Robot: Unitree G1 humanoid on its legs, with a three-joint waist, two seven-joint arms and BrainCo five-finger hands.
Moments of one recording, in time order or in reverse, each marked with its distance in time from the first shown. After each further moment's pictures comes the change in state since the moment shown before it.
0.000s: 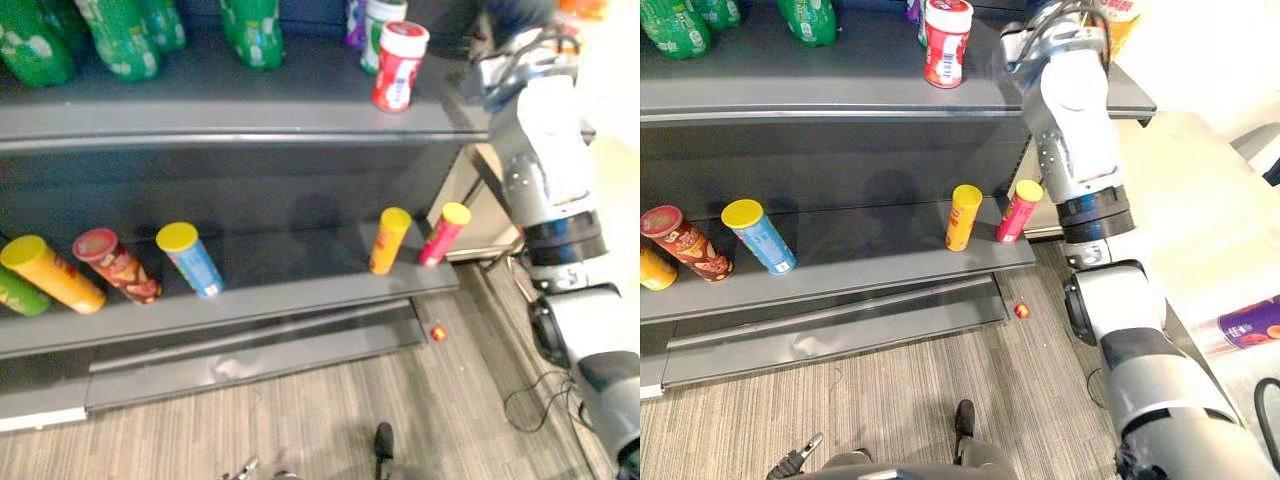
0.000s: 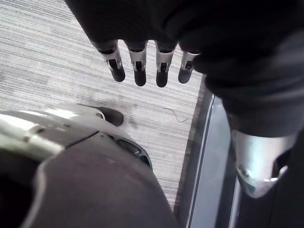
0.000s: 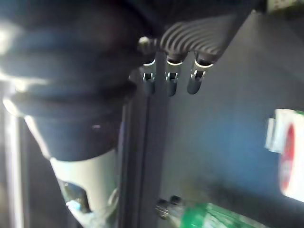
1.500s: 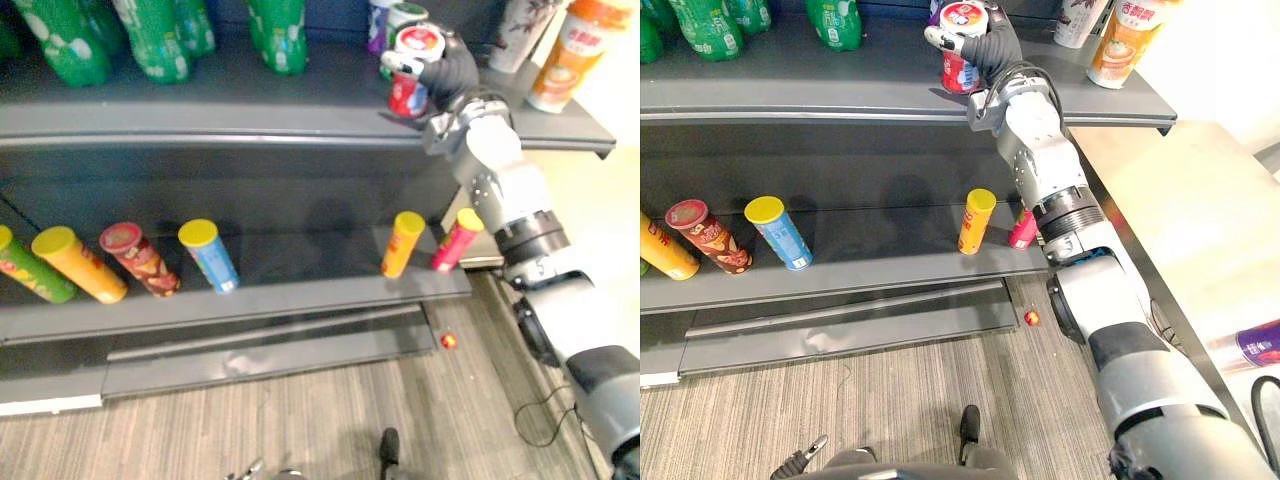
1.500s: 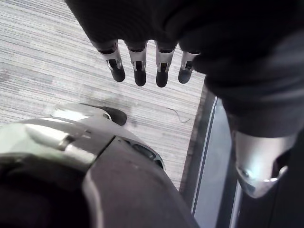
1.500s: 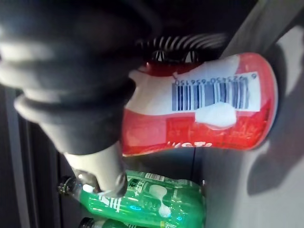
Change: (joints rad) left arm -0.003 0.005 -0.028 0.016 0.017 0.000 -0.030; right arm -0.075 0.071 0.147 0.414 0.066 0.098 0.104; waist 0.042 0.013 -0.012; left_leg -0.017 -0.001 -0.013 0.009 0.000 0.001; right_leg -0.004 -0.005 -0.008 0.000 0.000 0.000
